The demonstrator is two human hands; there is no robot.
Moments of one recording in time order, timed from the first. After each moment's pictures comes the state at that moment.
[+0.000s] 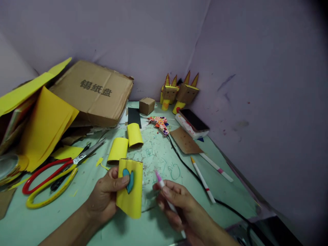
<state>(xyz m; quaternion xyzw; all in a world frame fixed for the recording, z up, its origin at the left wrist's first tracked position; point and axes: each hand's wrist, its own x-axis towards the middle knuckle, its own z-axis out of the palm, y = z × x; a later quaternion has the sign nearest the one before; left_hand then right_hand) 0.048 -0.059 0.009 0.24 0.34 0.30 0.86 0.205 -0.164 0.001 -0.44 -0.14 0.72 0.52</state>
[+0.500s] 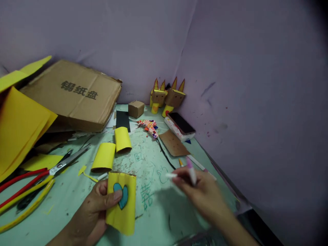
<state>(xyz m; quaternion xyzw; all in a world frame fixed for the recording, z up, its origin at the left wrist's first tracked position) 0.051 -0.070 -0.003 0.24 0.36 0.27 0.86 0.262 -0.168 0.024 -0.77 -0.40 0.28 0.42</state>
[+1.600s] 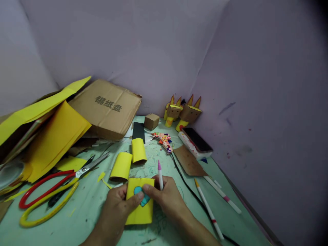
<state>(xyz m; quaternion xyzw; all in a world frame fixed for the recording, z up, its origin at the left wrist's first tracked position) 0.060 -0.060 -0.021 0.39 0.42 0.33 0.75 0.200 -0.089 -0.004 -0.60 -0.38 0.51 0.49</state>
